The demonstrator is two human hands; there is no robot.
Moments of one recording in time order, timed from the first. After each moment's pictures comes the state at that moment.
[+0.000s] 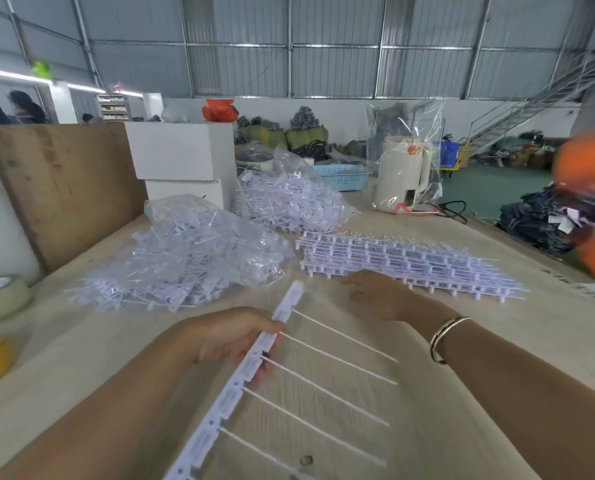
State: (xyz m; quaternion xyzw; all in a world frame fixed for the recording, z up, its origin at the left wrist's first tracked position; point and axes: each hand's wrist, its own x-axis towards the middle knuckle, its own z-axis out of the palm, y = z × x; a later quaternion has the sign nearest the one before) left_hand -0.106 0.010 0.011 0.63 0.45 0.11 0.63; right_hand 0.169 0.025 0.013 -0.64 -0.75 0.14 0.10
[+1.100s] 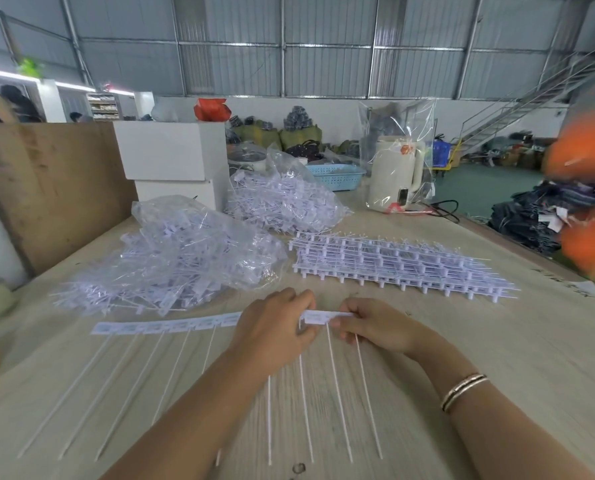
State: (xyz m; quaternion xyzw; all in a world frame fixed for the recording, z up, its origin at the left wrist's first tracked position) left_hand -0.047 -0.004 -0.004 0.88 0.42 0.24 -0.05; right_hand 0.154 -0.024 -0.003 -0.54 -0.71 0.34 0.30
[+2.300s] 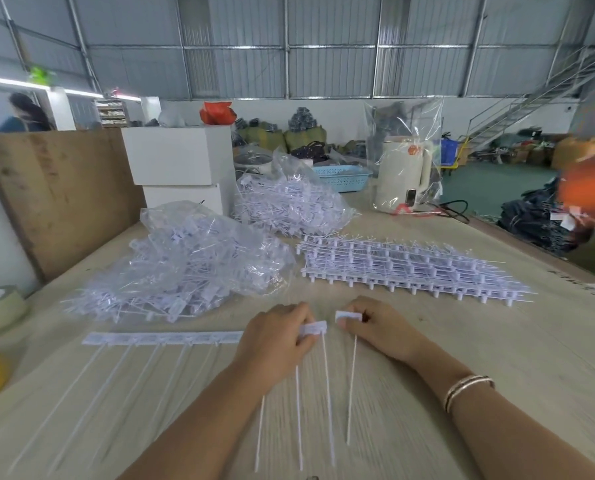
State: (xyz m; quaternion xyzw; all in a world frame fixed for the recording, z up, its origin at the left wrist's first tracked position) left_hand -0.056 0.000 -0.017 0.86 0.43 0.25 0.01; right_hand 0.153 -0.005 -0.023 -0.54 -0.73 0.22 0.35
